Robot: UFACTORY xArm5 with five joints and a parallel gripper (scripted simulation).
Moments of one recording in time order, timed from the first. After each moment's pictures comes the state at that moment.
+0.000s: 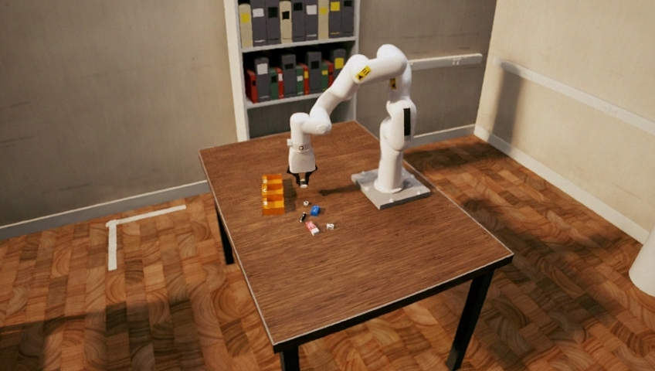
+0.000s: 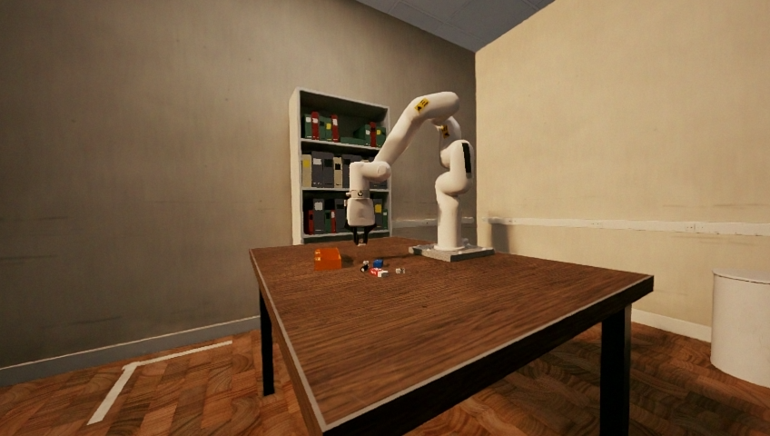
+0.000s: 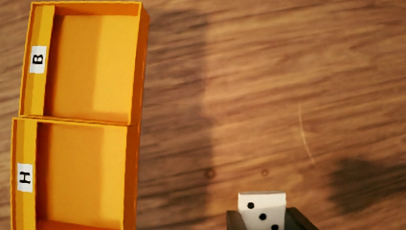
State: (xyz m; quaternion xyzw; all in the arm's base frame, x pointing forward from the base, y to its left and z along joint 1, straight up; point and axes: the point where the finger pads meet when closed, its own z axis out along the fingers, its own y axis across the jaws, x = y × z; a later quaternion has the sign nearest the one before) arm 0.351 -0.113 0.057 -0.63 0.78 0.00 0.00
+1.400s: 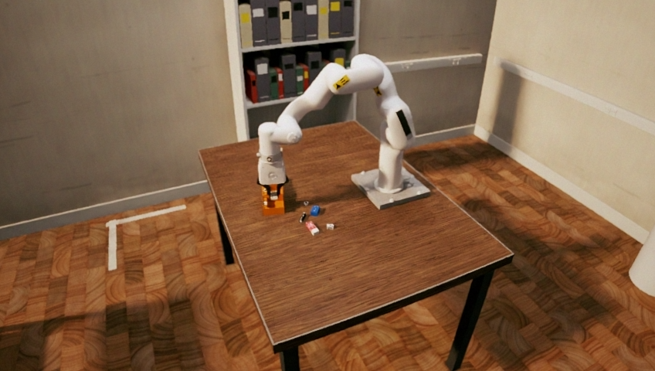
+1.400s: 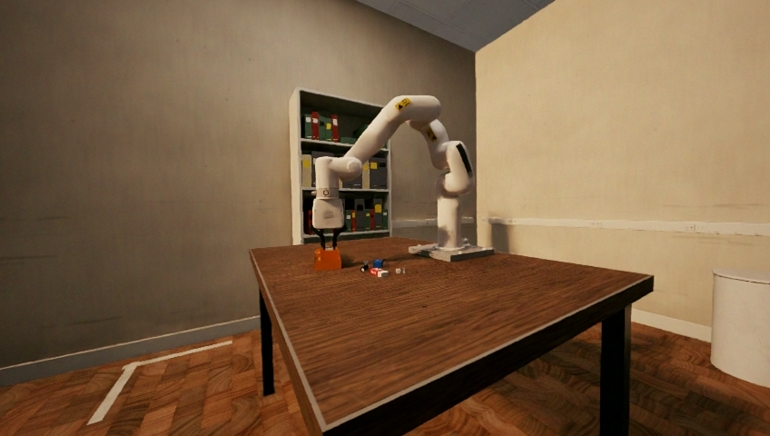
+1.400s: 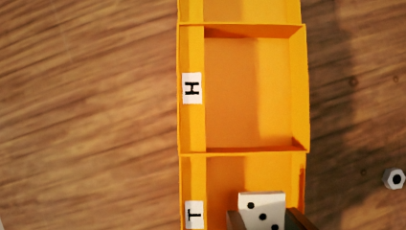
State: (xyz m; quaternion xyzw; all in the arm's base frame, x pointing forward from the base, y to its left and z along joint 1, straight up) arm 0.487 -0.080 0.058 -0.59 0.81 0.00 0.00
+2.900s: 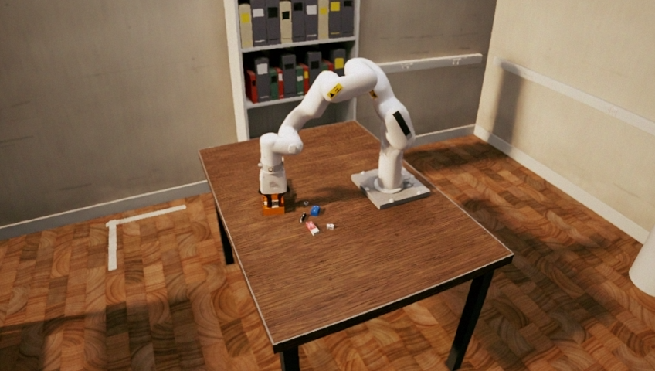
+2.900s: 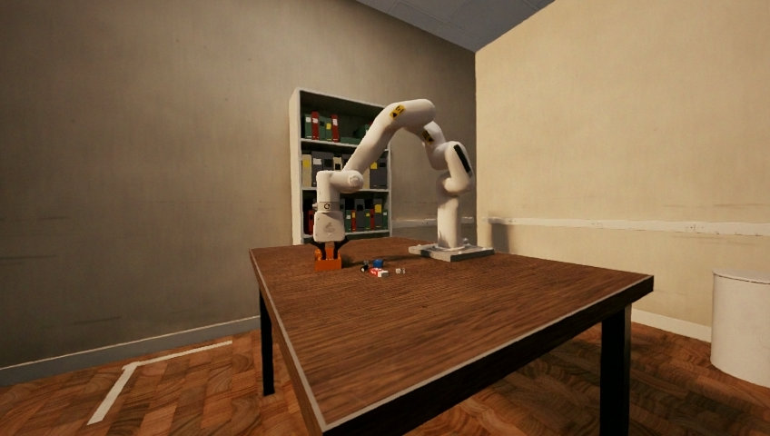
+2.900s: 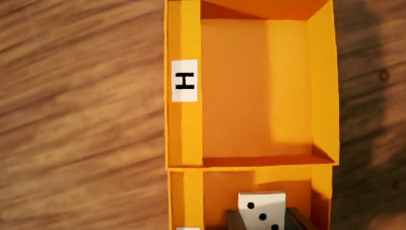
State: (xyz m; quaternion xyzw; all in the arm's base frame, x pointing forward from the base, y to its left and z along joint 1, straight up) arm 0.485 -0.080 0.013 -0.59 0.81 0.00 0.00
